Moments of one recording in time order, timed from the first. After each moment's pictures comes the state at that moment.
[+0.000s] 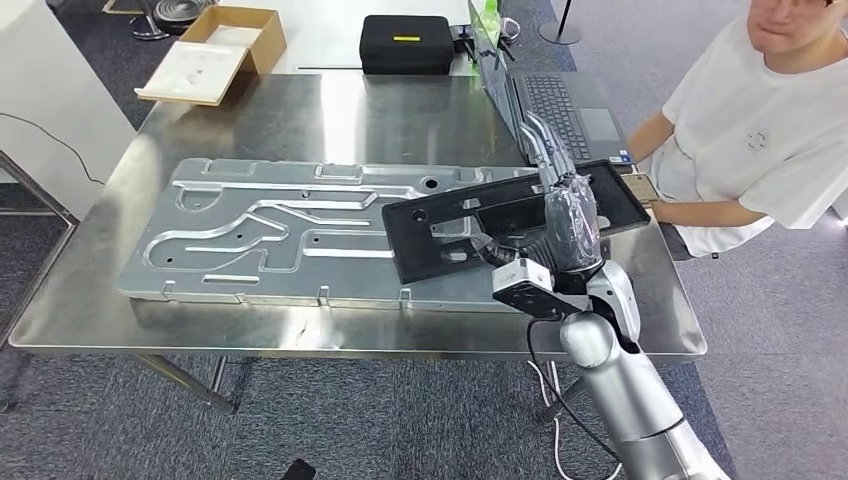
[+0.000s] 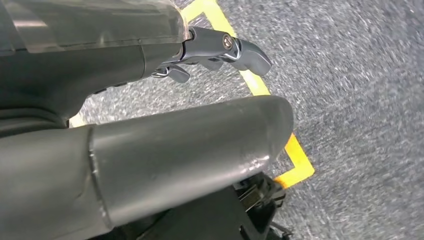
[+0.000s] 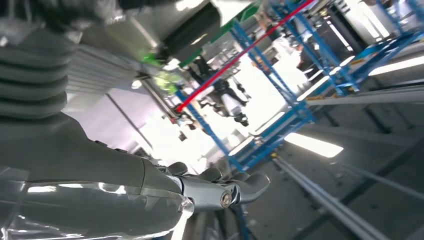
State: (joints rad) left arm -0.13 -0.17 0.39 -0.21 -0.86 0.11 -0.39; right arm -0.49 -0.04 0.33 -1.51 0.57 -0.38 -0.38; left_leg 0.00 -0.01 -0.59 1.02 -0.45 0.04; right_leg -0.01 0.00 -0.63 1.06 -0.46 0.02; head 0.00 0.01
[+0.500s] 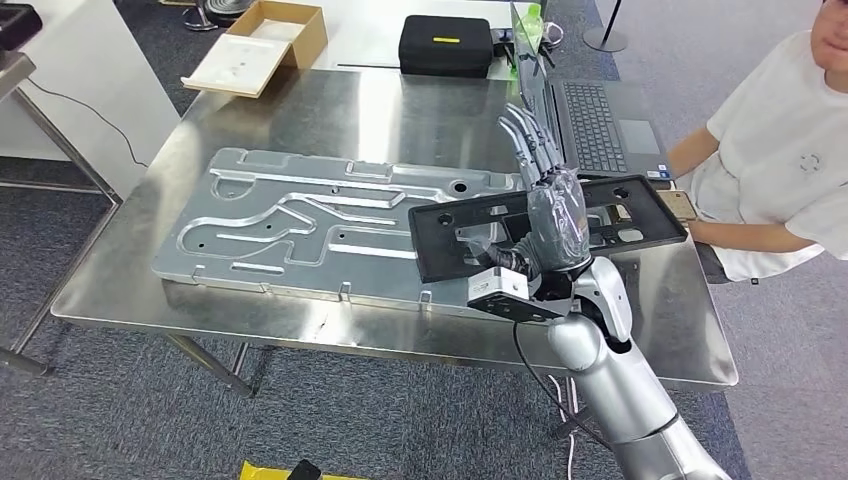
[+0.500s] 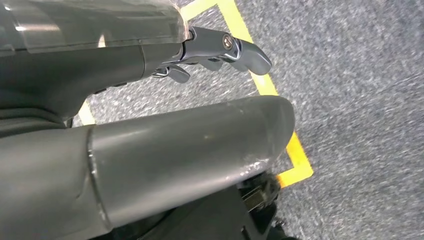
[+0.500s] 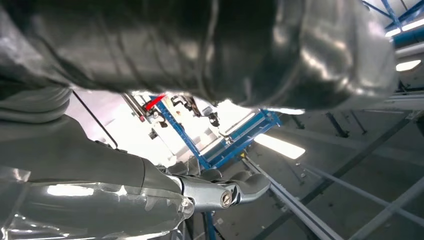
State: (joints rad) left arm -0.12 -0.18 0.40 -0.21 -0.87 0.10 -0.38; right arm -0.52 -0.04 0.39 -1.54 0.66 -0.43 -0.33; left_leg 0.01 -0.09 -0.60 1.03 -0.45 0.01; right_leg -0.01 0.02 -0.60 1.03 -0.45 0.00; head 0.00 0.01
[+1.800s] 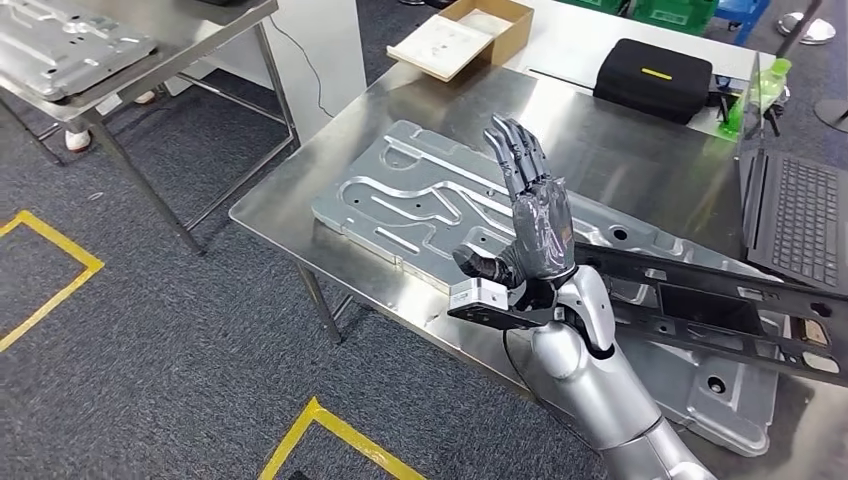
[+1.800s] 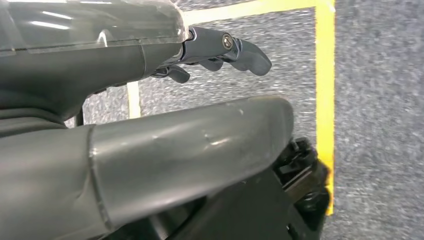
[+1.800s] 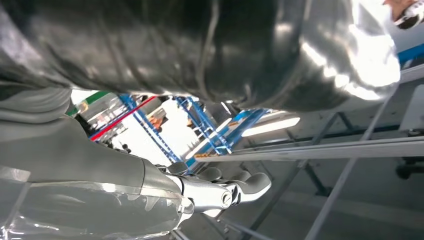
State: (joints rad) left arm -0.11 -0.15 0.40 -0.21 -0.90 0.08 -0.37; right arm -0.50 -0.02 0.42 -1.52 0.70 -0.51 -0.32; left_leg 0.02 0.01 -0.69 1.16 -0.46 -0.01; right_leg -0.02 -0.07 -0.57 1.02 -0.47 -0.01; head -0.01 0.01
